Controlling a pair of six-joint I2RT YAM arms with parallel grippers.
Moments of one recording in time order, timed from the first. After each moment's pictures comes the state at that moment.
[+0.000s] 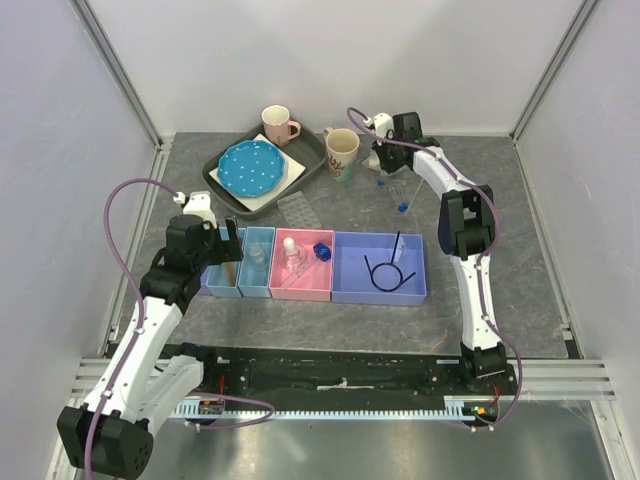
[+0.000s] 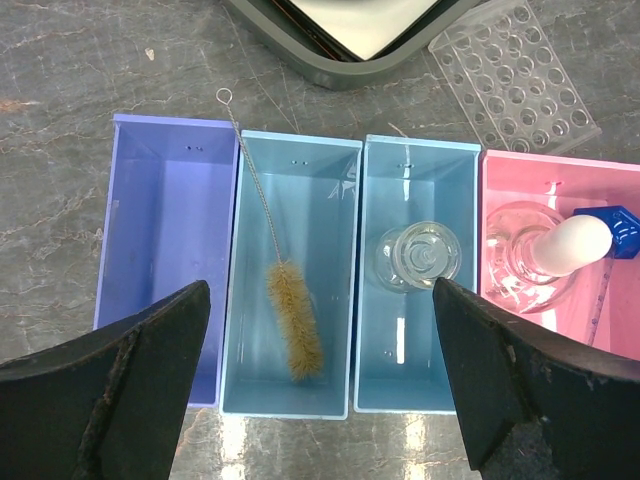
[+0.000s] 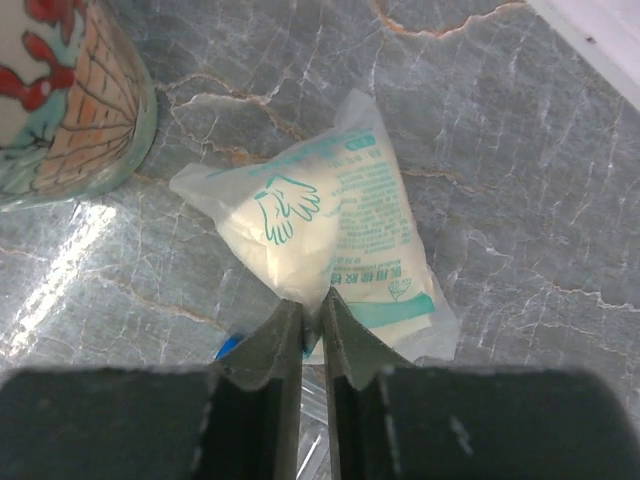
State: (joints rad) left arm -0.19 0.82 0.71 -0.45 -0.13 -0.18; right arm 0.22 2.49 2.18 -0.48 -0.18 -0.37
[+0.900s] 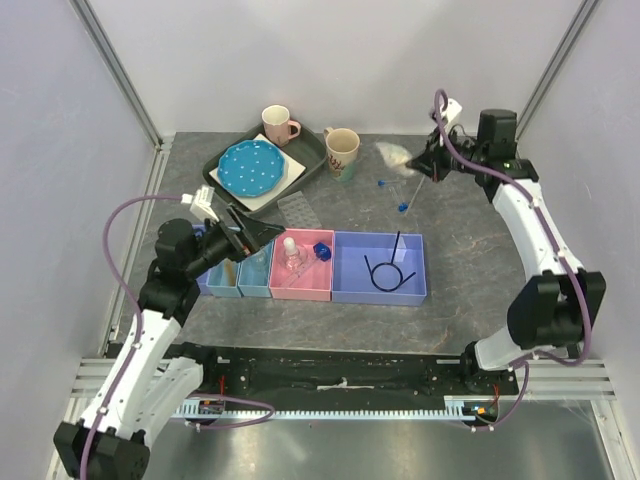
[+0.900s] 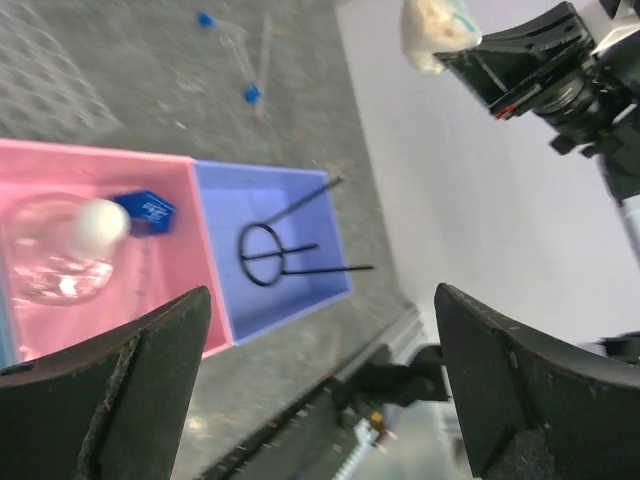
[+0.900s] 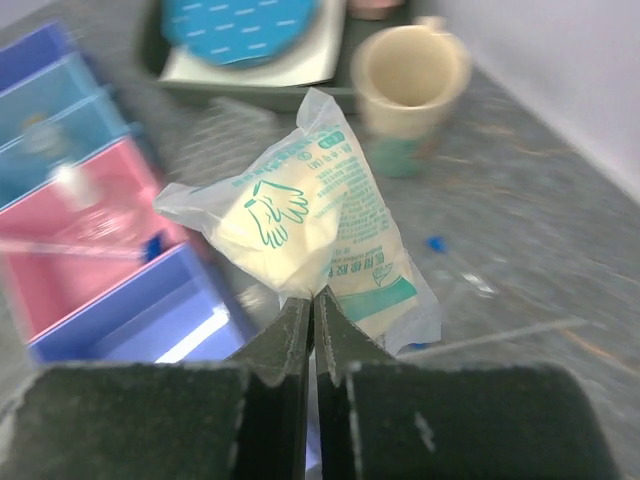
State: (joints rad) left arm -0.20 0.71 0.67 -0.18 0.49 -0.82; right arm 0.03 1.58 1.49 -0.40 -0.76 -0.30
